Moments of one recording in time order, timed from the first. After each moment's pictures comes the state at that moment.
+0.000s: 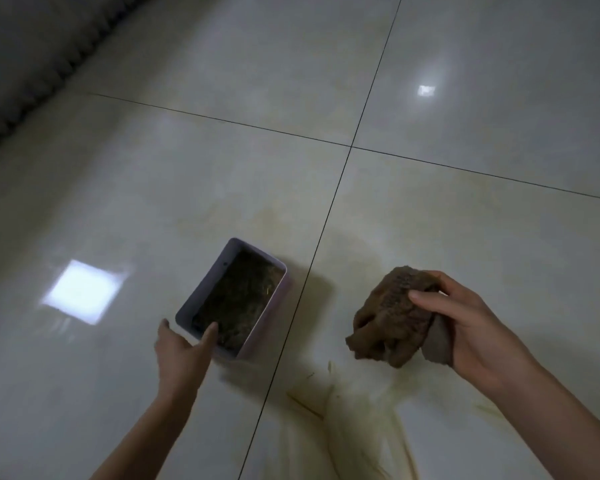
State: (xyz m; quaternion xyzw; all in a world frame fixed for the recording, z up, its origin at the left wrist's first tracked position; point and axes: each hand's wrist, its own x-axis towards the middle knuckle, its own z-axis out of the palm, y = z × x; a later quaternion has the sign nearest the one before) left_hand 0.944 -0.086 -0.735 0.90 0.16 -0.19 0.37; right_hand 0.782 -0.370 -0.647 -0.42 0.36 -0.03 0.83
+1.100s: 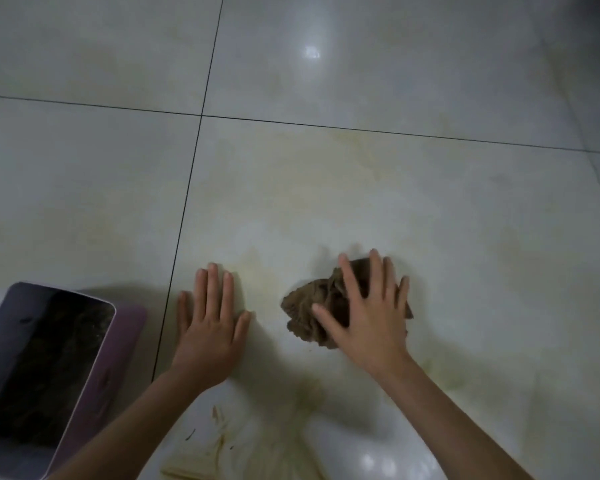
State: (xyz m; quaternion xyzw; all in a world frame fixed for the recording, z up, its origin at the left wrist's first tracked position) left_hand 0.913 -0.266 -0.850 0.87 -0.45 -0.21 0.01; right_hand 0.728 -0.431 -0.816 -0.90 0.43 0.04 0.08
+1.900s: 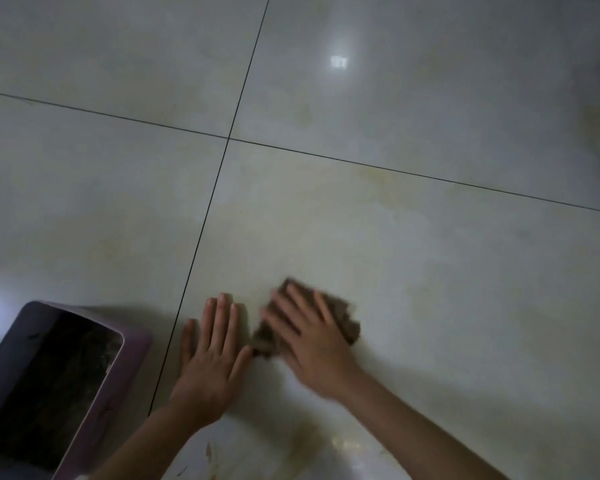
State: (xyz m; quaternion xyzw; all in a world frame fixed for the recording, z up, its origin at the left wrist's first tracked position) left_hand 0.915 -0.269 -0.840 0.86 -0.43 -0.28 0.02; right_hand 0.795 -0.432 -0.849 -0.99 0.08 0.03 0.13
